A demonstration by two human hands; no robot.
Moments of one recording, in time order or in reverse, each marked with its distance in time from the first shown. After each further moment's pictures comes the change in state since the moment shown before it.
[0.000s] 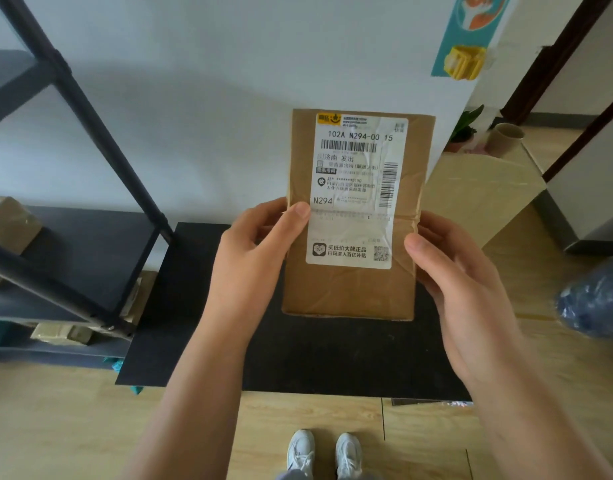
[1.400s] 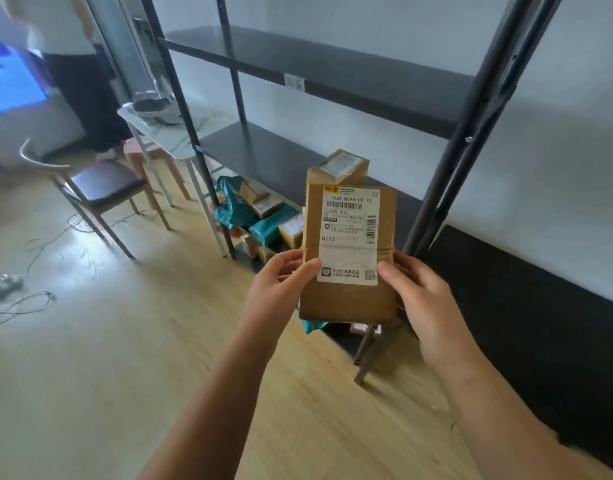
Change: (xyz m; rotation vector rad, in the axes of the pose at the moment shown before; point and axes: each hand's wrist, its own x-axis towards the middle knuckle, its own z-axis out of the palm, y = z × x) left_hand -0.275 -0.093 -0.409 -0.151 0.573 -0.269; right_hand -0.240 0.037 0.394 -0.196 -0.593 0.165
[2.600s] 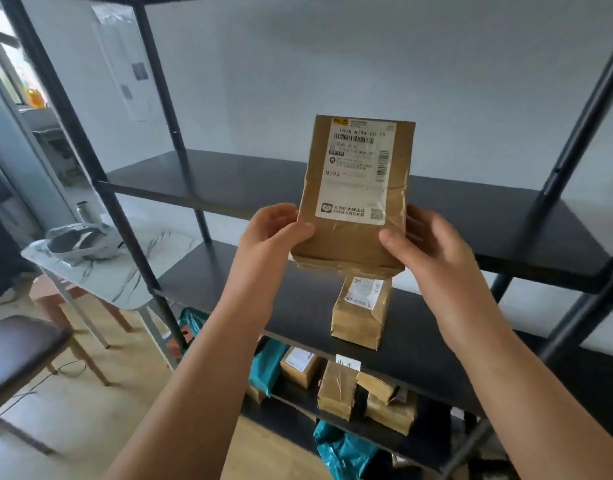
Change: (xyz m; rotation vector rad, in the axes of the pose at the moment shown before) left_hand 0.336 0.213 -0.126 -0.047 -0.239 0.346; right_hand 0.240 -0.190 0.184 -0.030 0.332 -0.463
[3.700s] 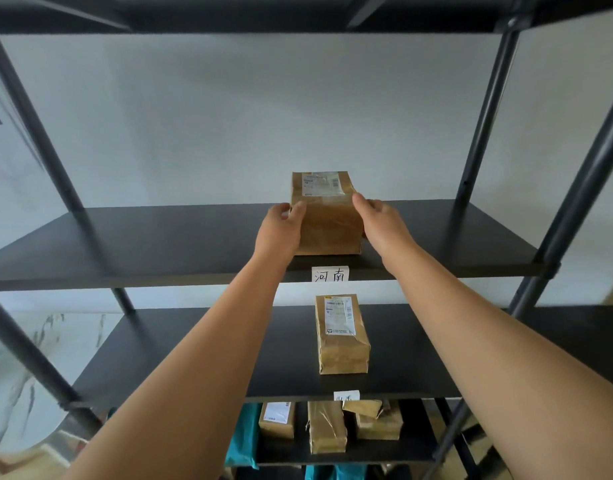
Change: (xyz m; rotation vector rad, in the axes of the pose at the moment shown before) left_hand 0.177 0.012 0.020 0.298 -0.295 0.106; right_hand 0.137 -0.014 0.071 -0.308 0.388 0.219
